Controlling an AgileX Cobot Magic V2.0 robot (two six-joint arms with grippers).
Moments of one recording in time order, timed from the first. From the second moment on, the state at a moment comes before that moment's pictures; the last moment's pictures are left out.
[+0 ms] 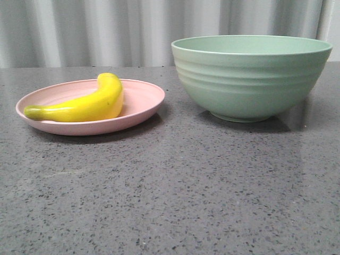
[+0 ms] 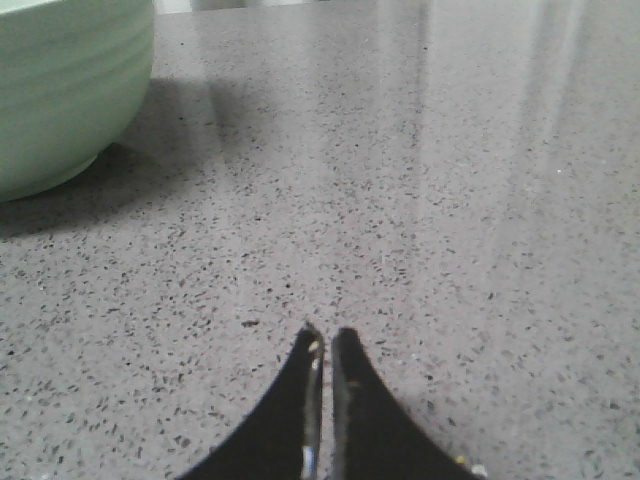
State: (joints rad) left arm -0.06 0.00 0.00 -0.09 0.32 0.07; right arm -0.08 -0.01 0.01 -0.02 0.32 0.05
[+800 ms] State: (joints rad) left arm -0.06 0.00 0.00 -0.09 0.31 0.07; right arm -0.08 -0.01 0.01 -0.02 0.32 0.05
